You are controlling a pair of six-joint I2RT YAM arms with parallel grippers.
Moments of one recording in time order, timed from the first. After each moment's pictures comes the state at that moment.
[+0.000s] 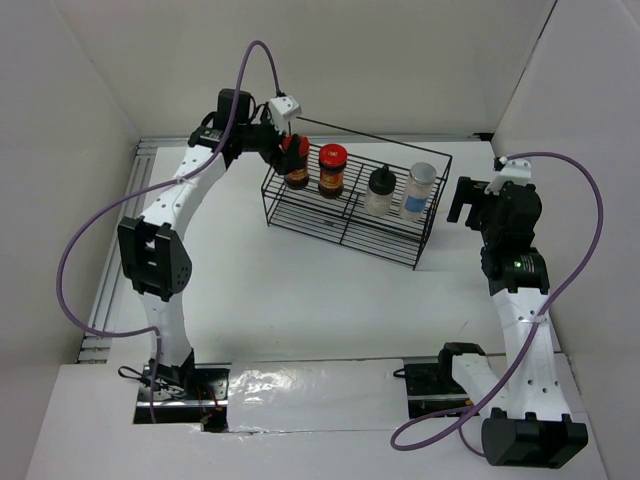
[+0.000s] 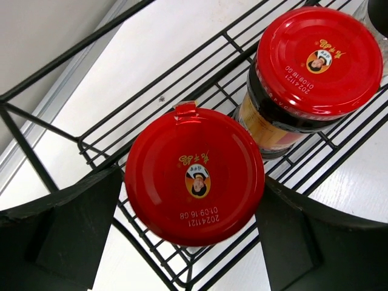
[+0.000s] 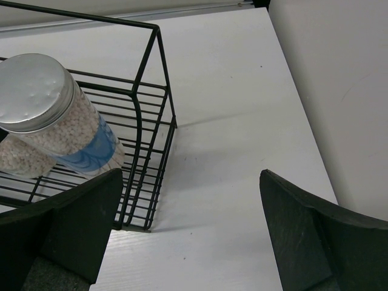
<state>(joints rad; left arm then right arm) -0.27 1.97 1.96 -0.54 0.64 0.38 -0.08 0.85 0.99 -0.44 0.10 0.02</state>
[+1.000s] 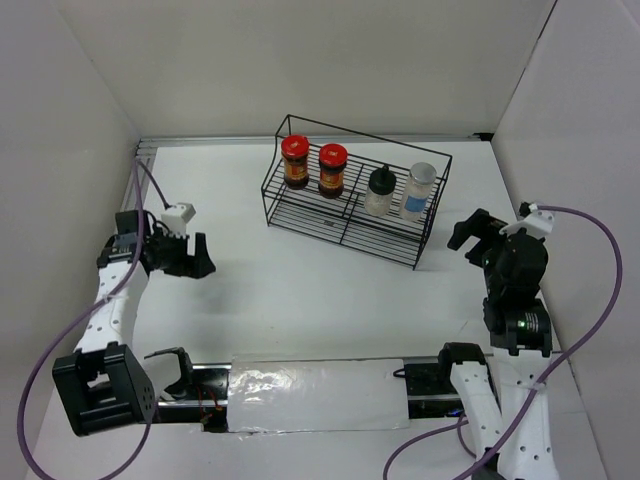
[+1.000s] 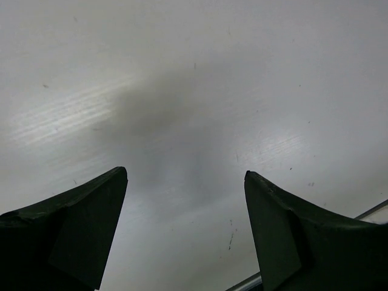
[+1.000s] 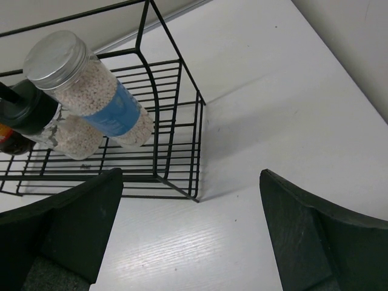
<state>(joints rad) 0.26 1.13 0.86 -0.69 0.56 0.28 -0.08 0.55 0.86 -0.58 0.13 0.33</state>
